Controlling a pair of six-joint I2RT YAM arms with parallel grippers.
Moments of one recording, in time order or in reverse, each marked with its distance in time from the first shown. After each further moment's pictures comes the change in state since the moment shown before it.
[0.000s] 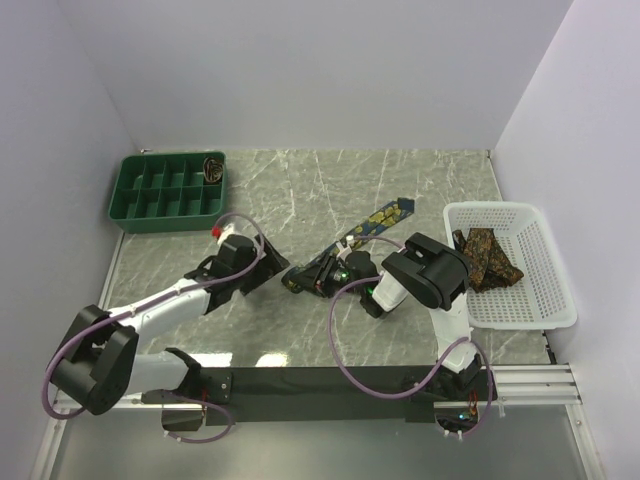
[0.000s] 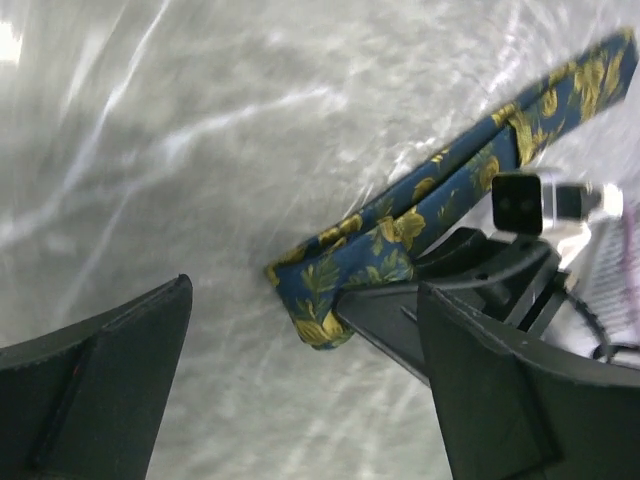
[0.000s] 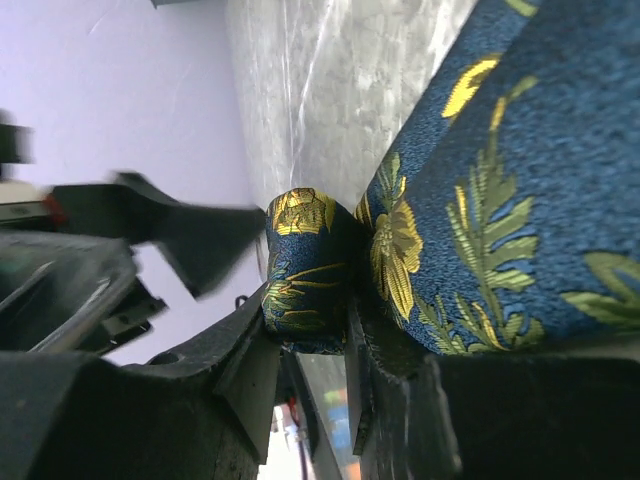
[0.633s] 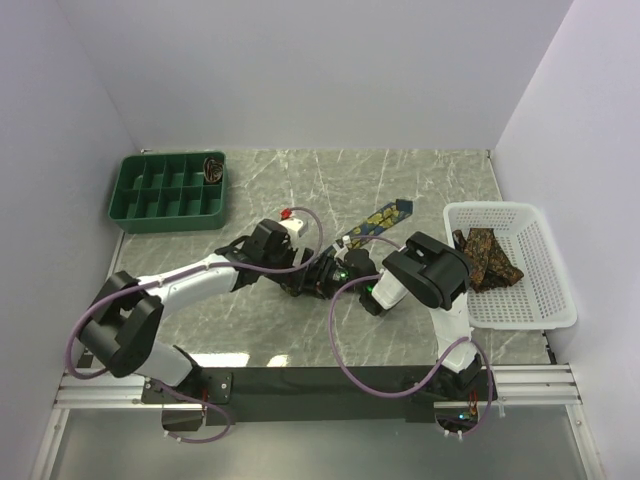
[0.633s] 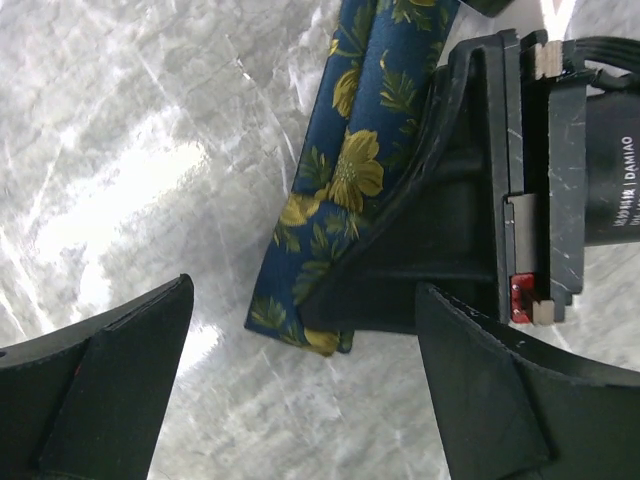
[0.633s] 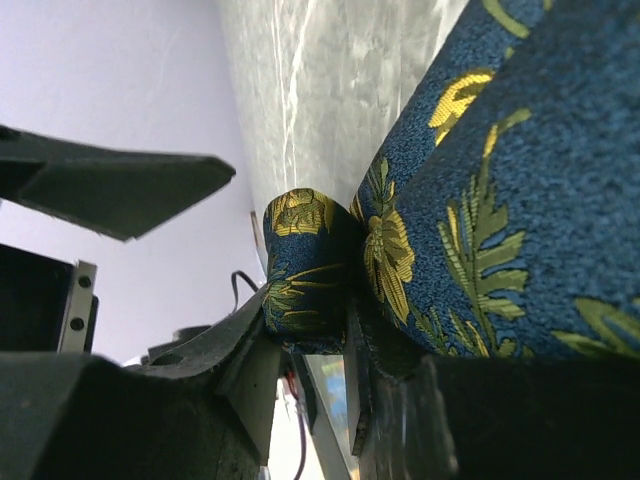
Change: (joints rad) left arm -0.142 0.218 0.276 -0.163 0.114 0.838; right arm -0.014 0.000 0.020 -0.054 -0.071 -0.005
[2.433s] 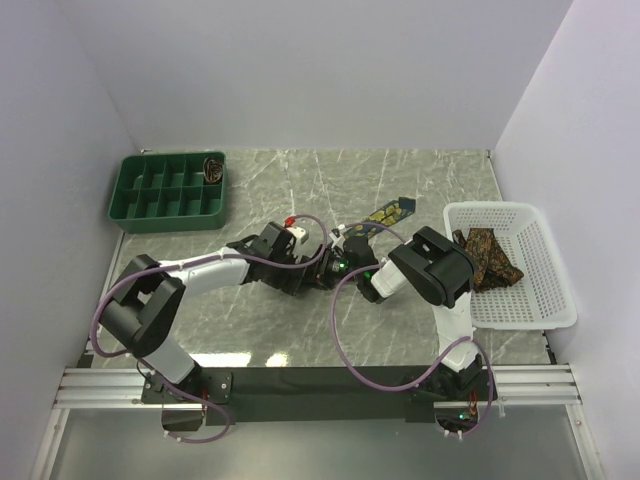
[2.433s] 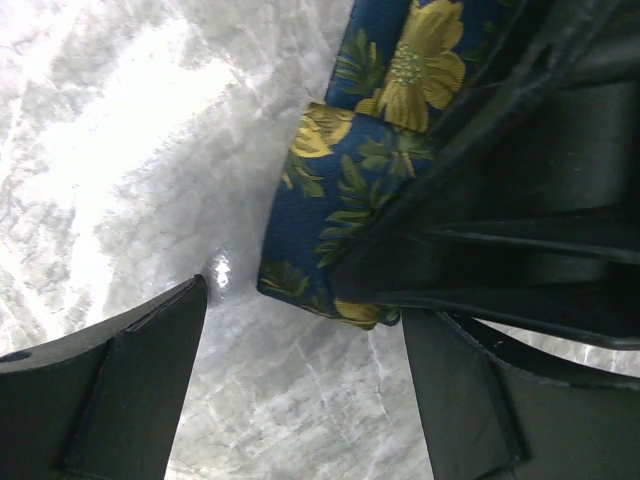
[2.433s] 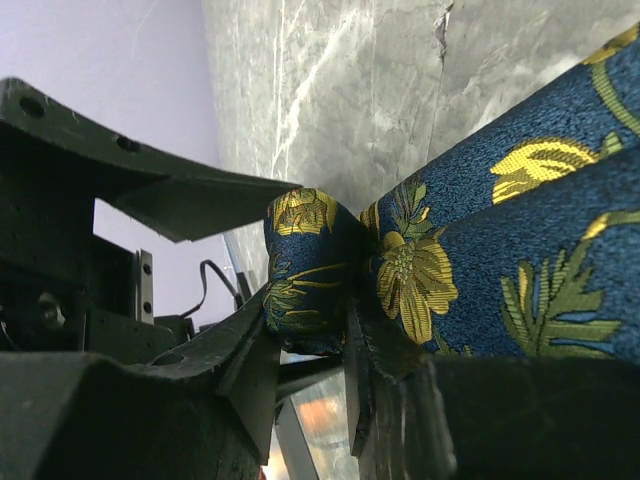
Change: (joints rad) left arm 0.005 0.137 0.045 -0.096 -0.041 0.034; right arm -0.055 -0.013 0.098 -0.163 -0.101 -0.168
